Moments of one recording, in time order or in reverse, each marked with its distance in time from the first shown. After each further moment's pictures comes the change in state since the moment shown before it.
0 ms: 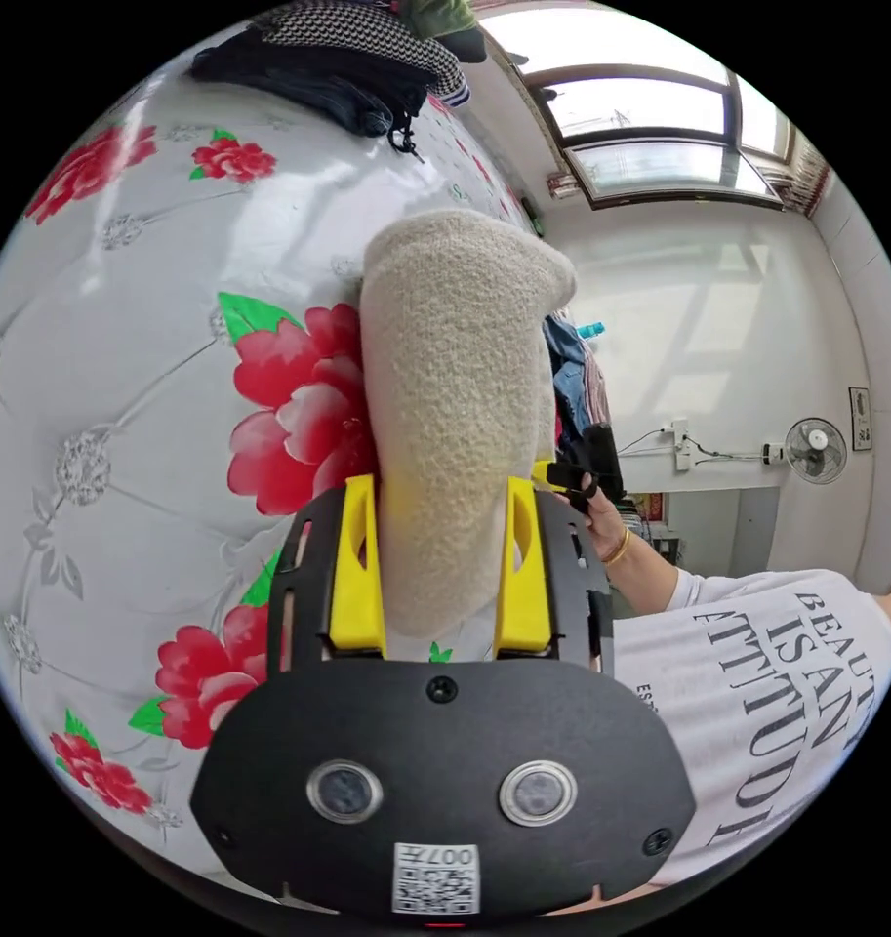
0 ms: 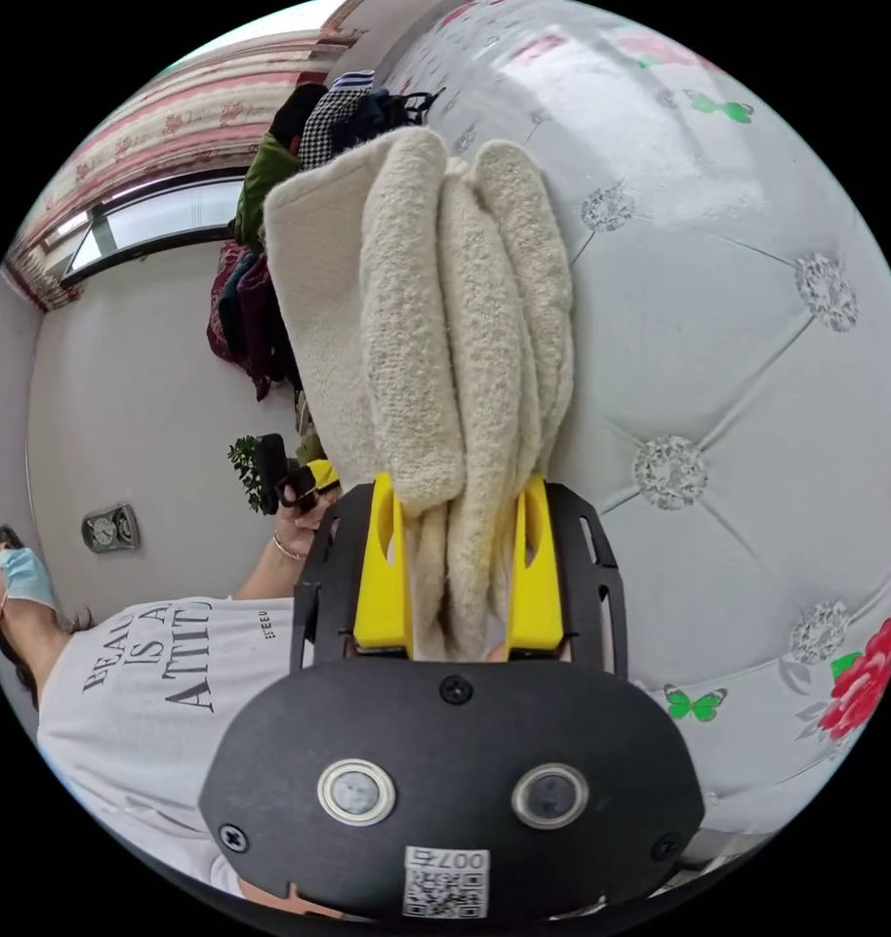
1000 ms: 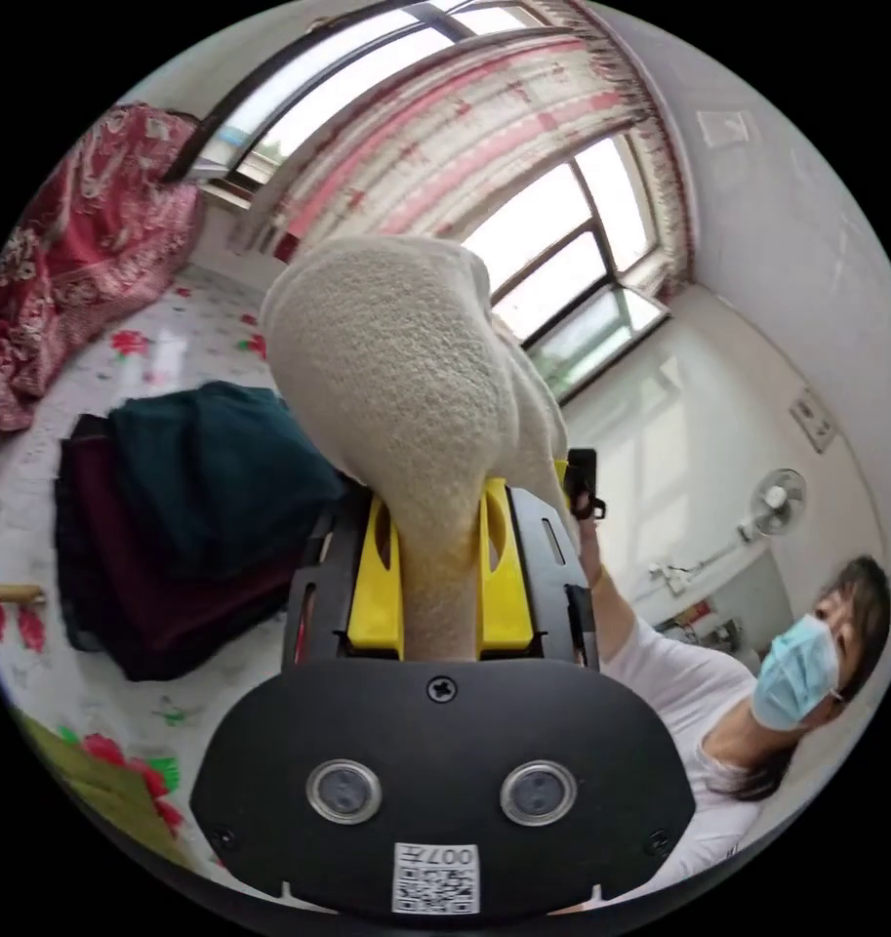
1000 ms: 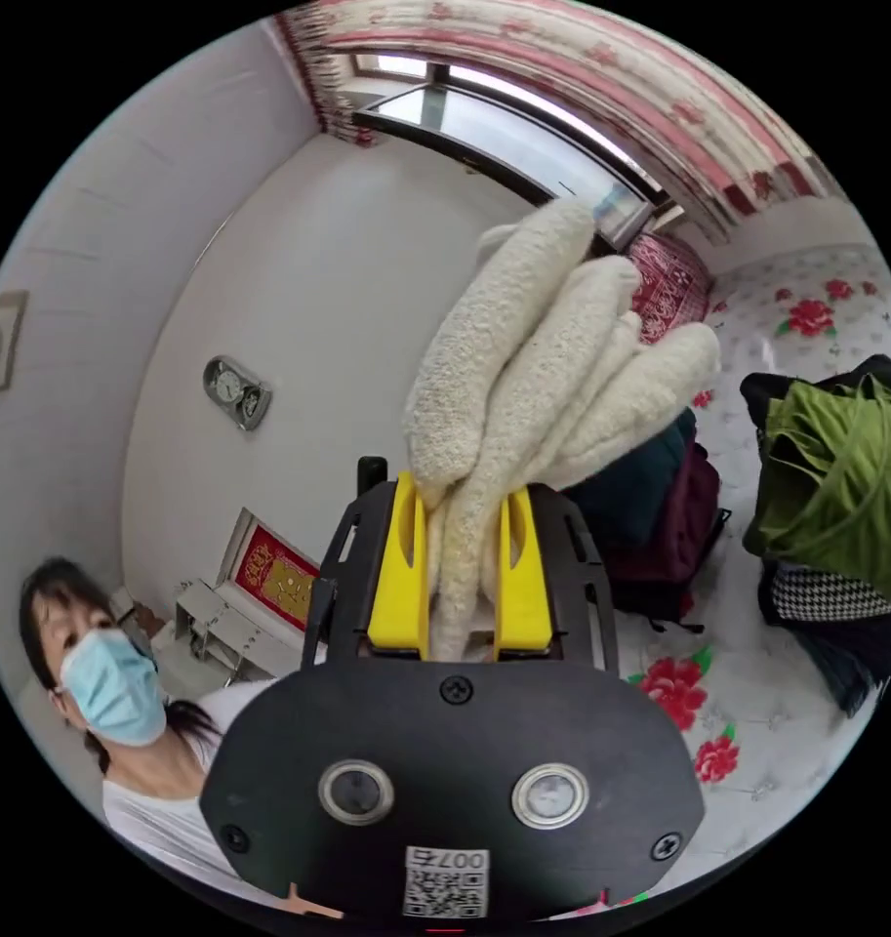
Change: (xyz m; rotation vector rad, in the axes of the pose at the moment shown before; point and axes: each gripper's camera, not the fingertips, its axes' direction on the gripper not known) left arm 0.065 -0.156 -0.524 0.639 -0.229 0.145; right arm -0.636 -0.374 0.145 0.035 -0.324 -0.778
